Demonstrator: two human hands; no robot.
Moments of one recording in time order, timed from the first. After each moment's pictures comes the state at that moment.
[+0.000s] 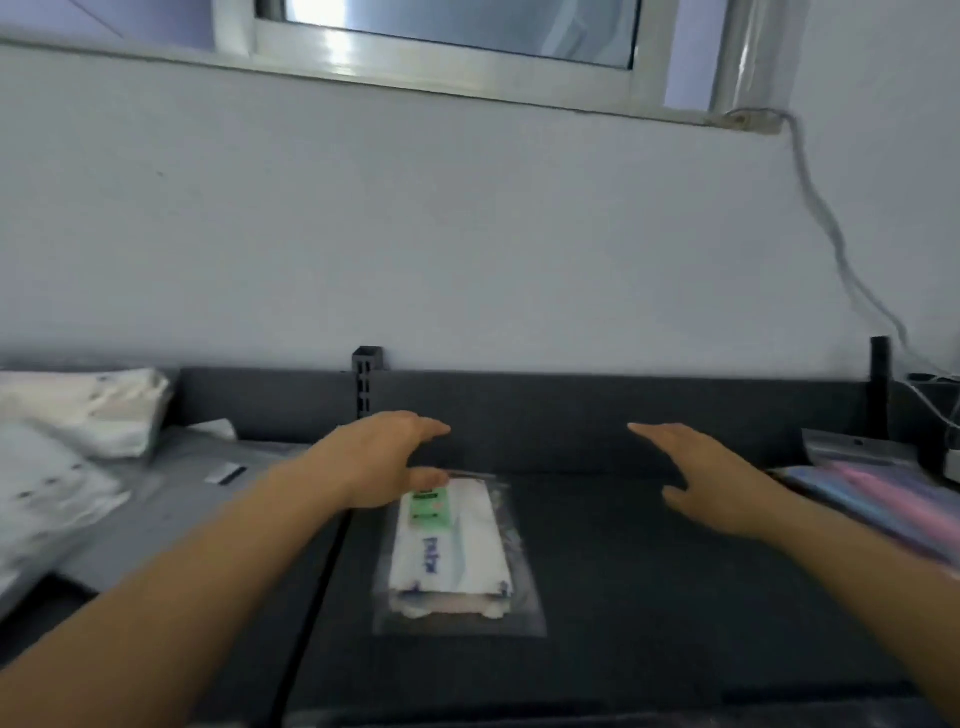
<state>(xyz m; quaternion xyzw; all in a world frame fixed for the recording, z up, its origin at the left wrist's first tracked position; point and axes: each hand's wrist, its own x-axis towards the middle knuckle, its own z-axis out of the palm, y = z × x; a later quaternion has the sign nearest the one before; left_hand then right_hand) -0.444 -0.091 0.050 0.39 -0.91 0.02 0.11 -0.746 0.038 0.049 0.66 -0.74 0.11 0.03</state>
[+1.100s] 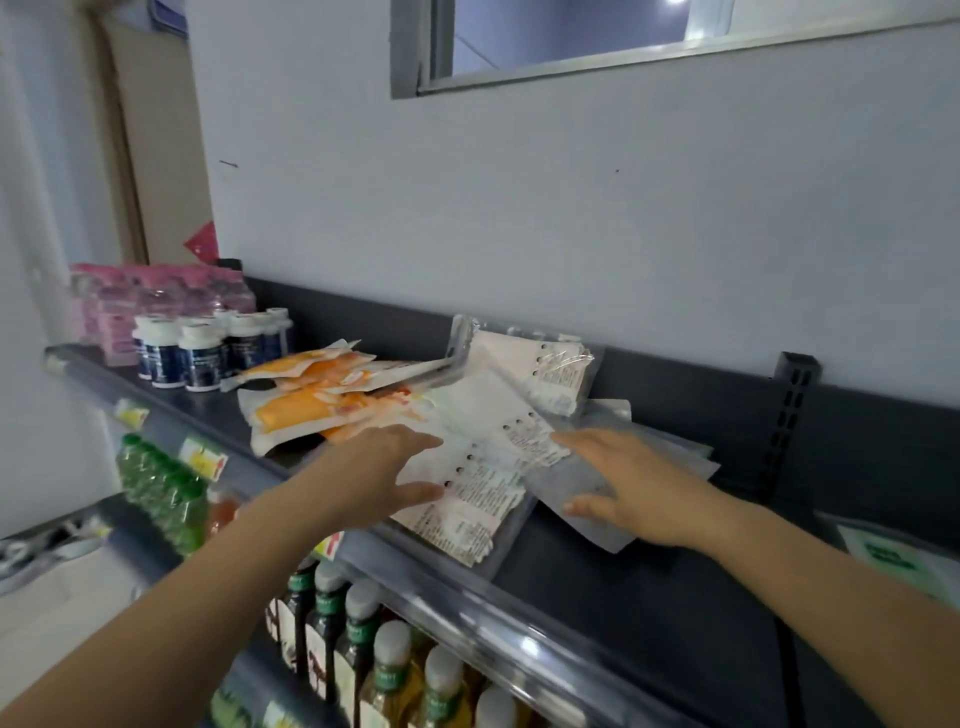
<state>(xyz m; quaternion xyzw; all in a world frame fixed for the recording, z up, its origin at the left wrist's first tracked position) -0.097 -0.030 0.003 0.67 -0.73 0.02 0.11 -0.361 -0.104 0.012 0.92 -0.39 0.11 -0.02</state>
